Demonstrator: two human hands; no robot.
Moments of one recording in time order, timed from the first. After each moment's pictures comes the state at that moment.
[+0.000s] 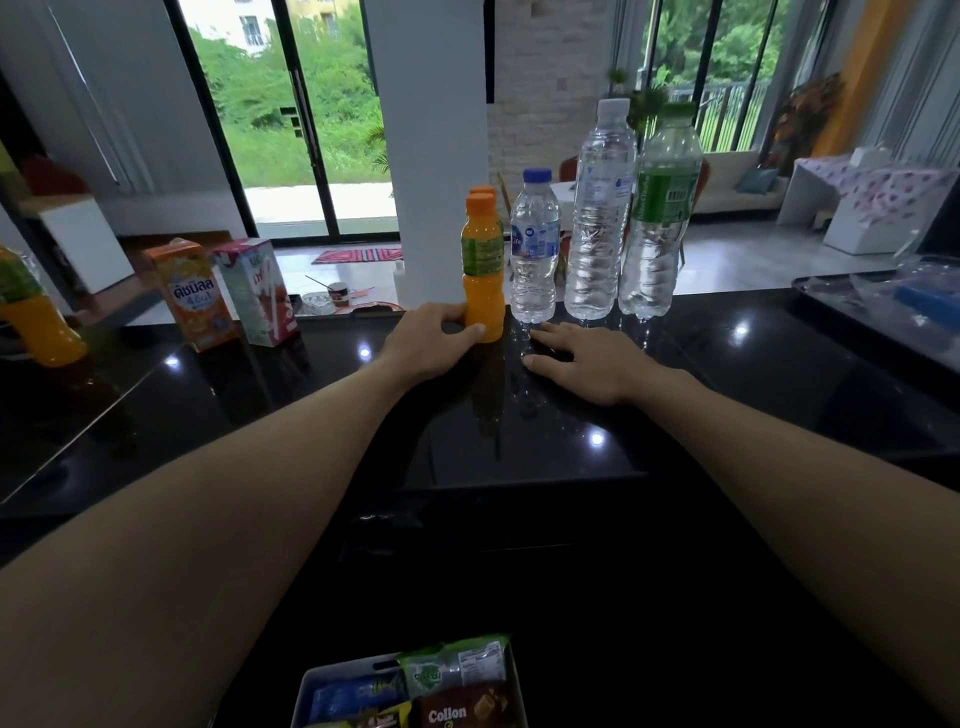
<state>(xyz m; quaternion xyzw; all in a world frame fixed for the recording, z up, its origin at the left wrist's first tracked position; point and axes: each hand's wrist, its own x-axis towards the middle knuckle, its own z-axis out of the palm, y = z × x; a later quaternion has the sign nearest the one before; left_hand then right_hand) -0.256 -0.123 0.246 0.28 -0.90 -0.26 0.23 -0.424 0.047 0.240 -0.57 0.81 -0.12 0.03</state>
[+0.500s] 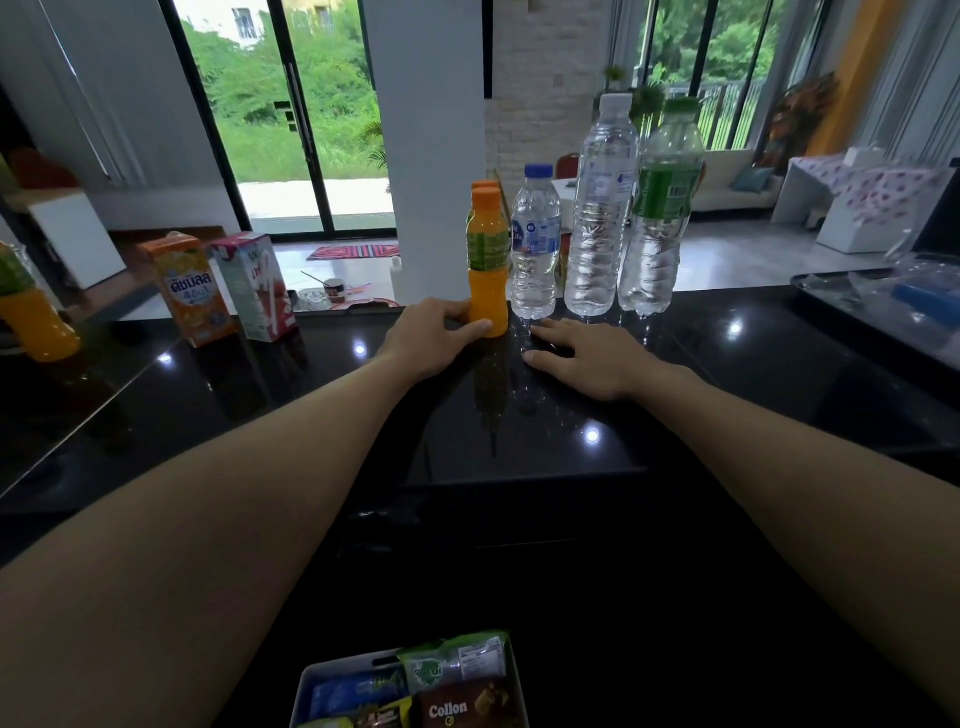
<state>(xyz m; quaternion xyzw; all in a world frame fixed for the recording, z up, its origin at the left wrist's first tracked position) -0.257 -0.122 0.246 0.28 -0.90 -0.23 0.23 -0.426 0.045 0.238 -0.57 0.81 -0.13 0.02</state>
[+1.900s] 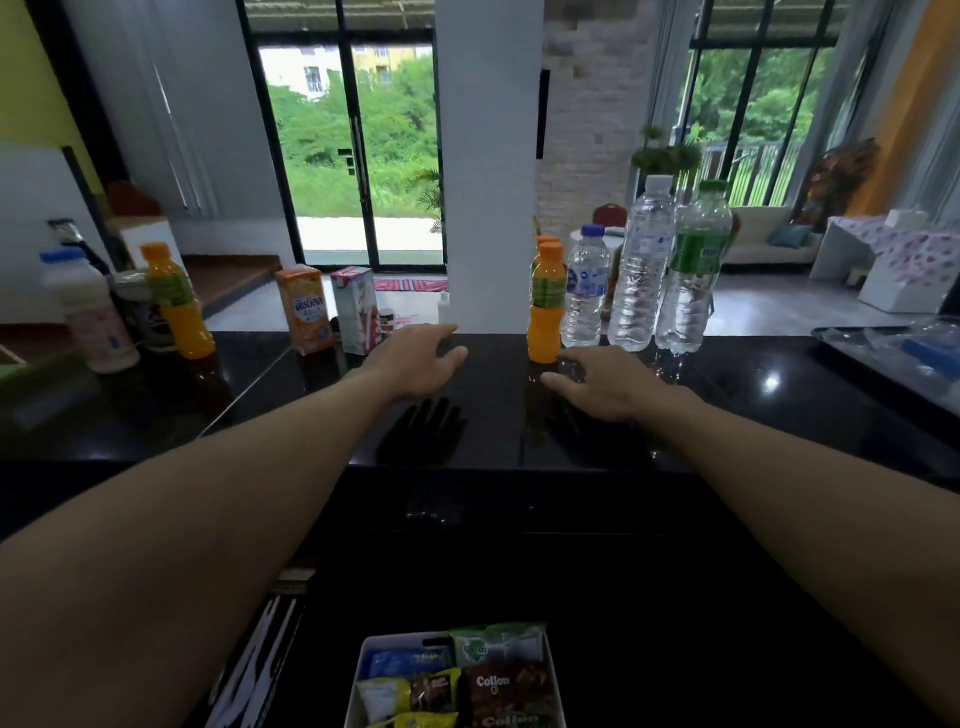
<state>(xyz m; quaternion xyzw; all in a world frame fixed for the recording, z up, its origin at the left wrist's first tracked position) -0.142 -0.119 0.282 0.32 -0.93 -0.09 0.18 -0.359 0.056 0.268 -0.58 0.80 -0.17 -0.01</state>
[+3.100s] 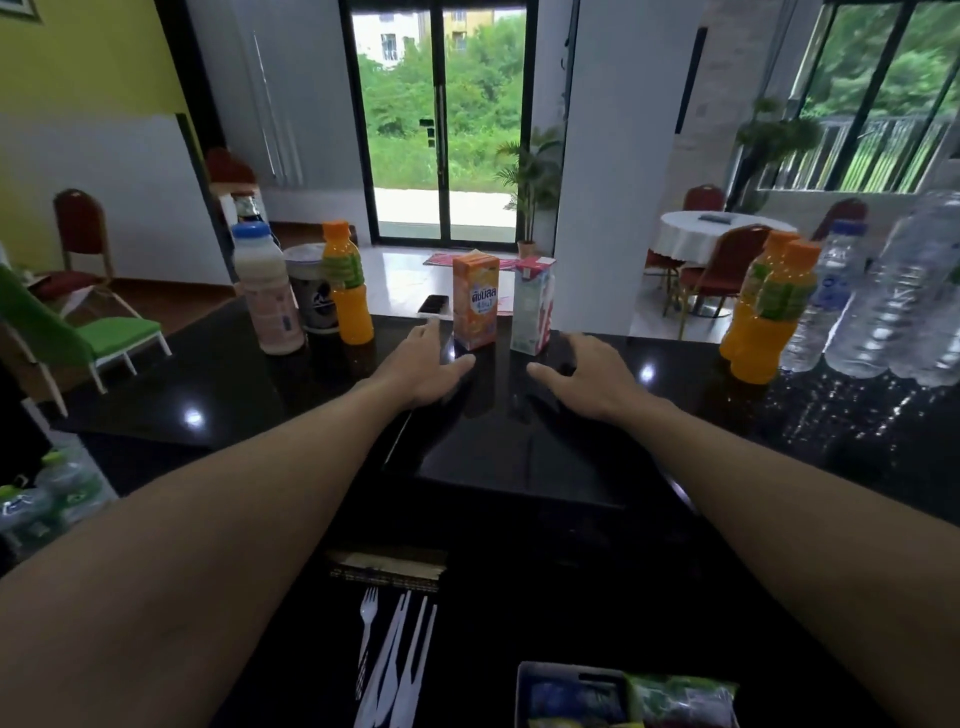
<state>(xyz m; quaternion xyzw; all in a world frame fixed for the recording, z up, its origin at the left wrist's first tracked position) 0.019 -0.263 0.256 0.46 -0.85 -0.19 0.19 -0.184 -0.131 0.253 -0.58 0.75 -0.31 0.06</state>
